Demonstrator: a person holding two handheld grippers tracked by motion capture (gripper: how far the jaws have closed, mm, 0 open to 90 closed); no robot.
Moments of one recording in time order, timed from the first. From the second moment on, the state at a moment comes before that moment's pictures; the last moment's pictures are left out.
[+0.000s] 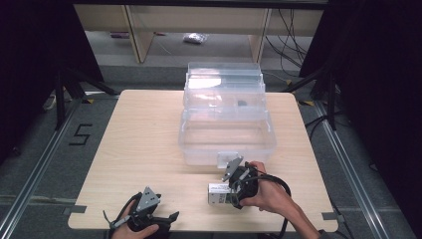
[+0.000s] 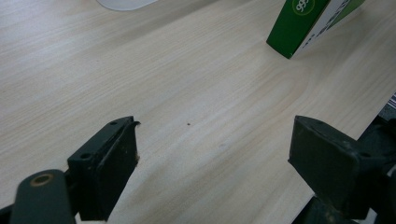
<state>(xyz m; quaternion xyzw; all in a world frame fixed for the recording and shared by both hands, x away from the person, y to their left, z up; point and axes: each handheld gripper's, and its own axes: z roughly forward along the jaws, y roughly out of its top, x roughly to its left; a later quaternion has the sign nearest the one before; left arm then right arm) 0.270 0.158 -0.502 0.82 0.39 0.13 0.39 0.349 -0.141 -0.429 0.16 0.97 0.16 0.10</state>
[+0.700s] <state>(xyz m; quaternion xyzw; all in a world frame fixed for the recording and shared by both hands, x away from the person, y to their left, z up) 0.269 0.158 -0.502 0.82 0.39 0.13 0.39 0.356 -0.127 -0.445 0.13 0.98 0.11 0.07</state>
